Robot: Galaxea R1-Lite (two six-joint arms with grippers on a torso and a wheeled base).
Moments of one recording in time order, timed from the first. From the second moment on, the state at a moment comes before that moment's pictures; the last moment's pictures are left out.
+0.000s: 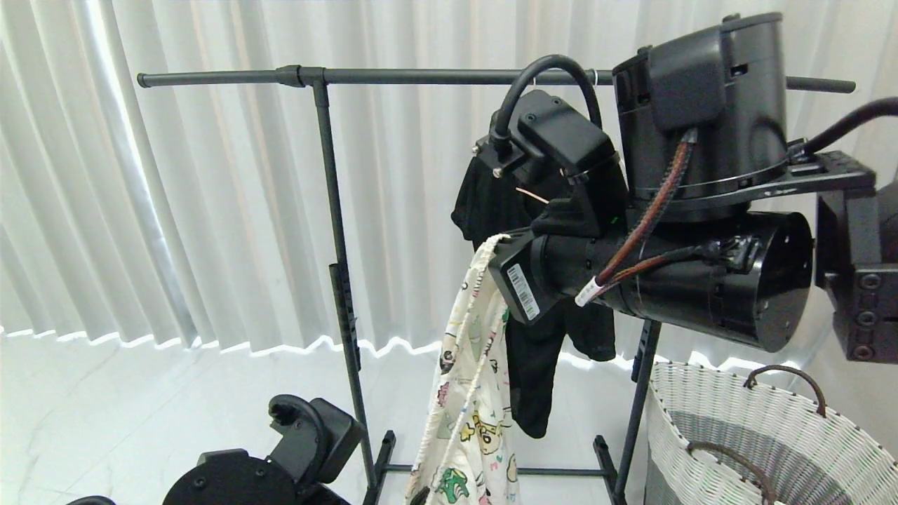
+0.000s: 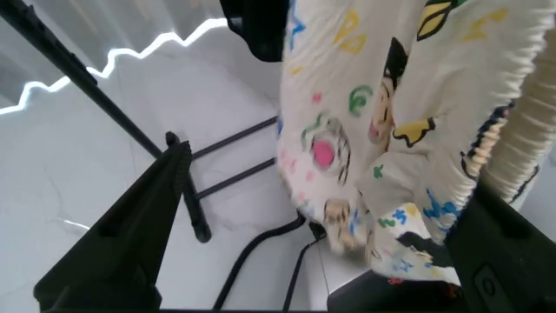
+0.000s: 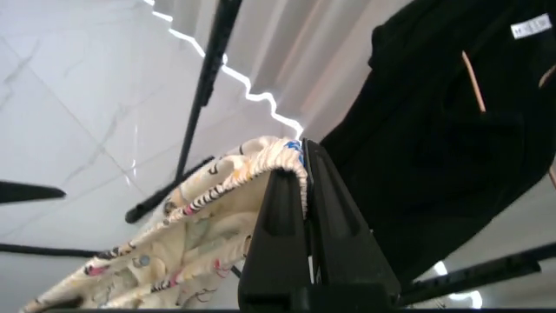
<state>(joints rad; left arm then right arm) -0.92 1.52 -0.24 -0.68 0.35 -0.18 1.05 1.72 -1.45 0.04 -0.39 -0.13</state>
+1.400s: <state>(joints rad) -0.91 1.42 -1.15 0.25 0.38 -0.04 0.81 1.16 -1.11 0.26 -0.45 -0.13</state>
